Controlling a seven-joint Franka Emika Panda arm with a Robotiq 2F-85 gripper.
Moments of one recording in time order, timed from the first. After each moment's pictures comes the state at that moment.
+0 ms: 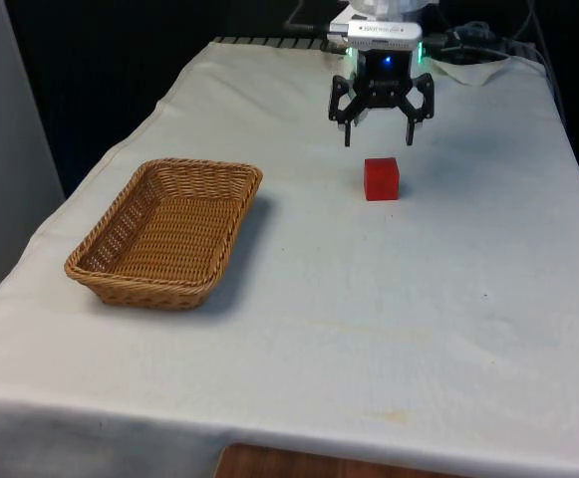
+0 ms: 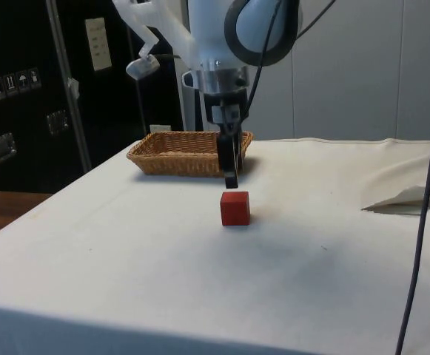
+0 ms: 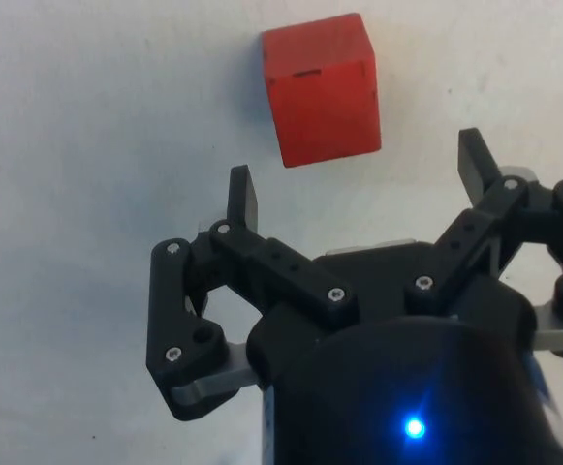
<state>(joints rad) 0.23 0.14 -0.20 -2.49 -0.02 2.62 -0.13</state>
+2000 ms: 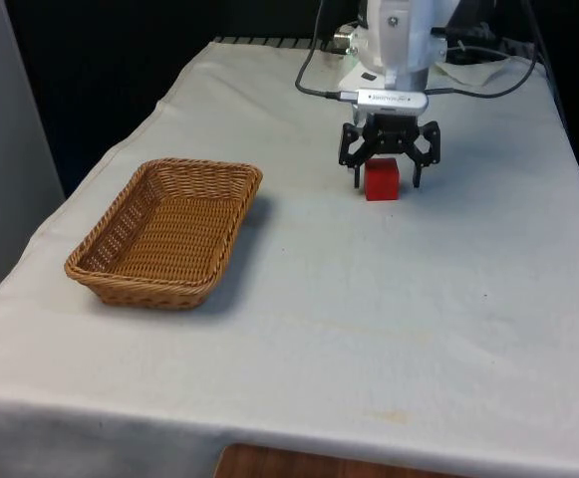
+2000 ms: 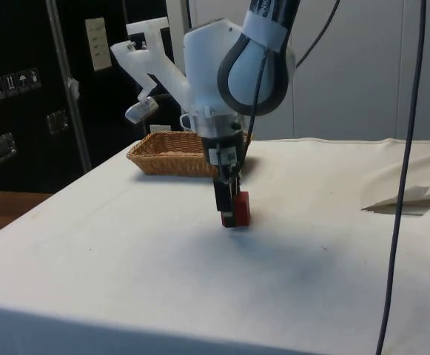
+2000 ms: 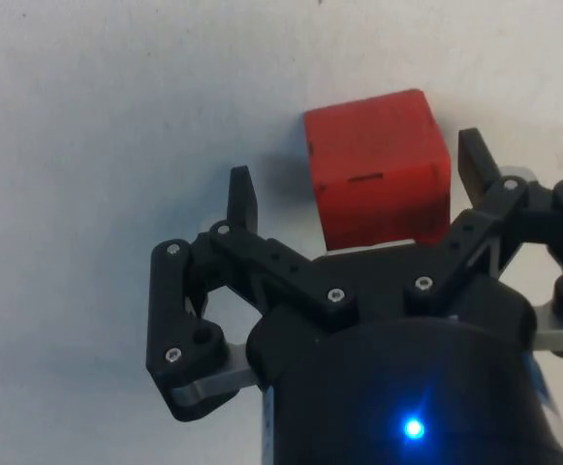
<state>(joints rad) 0.23 0.35 -0.15 -2.44 0.05 2.74 -0.13</state>
